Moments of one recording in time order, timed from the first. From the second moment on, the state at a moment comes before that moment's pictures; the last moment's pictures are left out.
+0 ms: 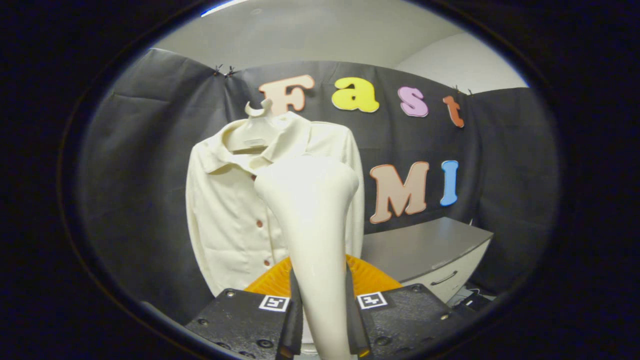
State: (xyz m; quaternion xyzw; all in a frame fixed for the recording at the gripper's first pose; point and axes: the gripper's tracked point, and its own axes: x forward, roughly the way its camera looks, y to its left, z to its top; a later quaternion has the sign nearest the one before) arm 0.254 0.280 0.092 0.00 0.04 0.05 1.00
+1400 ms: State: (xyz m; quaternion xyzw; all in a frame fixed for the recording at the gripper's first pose) arm 0.352 0.416 0.031 -0.01 0.07 0.07 1.00
